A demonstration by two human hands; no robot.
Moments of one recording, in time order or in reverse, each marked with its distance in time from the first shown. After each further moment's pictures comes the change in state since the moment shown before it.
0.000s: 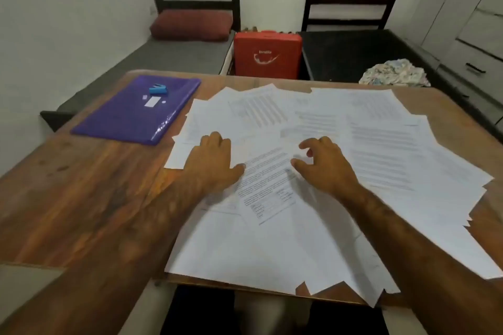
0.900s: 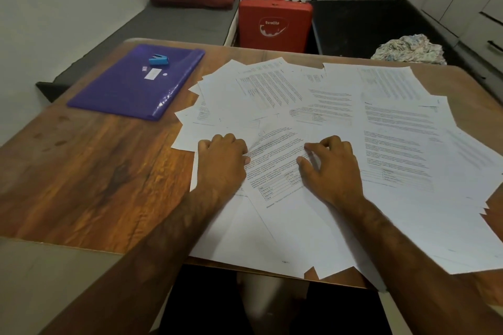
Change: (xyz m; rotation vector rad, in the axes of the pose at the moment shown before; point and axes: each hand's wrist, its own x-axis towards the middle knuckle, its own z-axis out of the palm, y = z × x) left_hand -0.027 0.017 0.035 -0.063 0.186 -0.043; right_hand -0.030 0.017 0.042 -0.138 0.147 -0.055
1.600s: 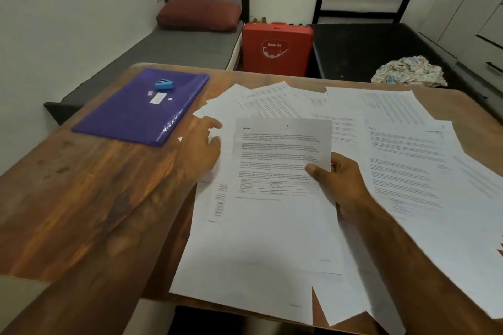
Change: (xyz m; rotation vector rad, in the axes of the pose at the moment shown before) left_hand 0.064 -0.056 -0.042 -0.425 0.093 -0.194; right_hand 0.041 -0.005 -0.010 1.080 -0.145 0.413
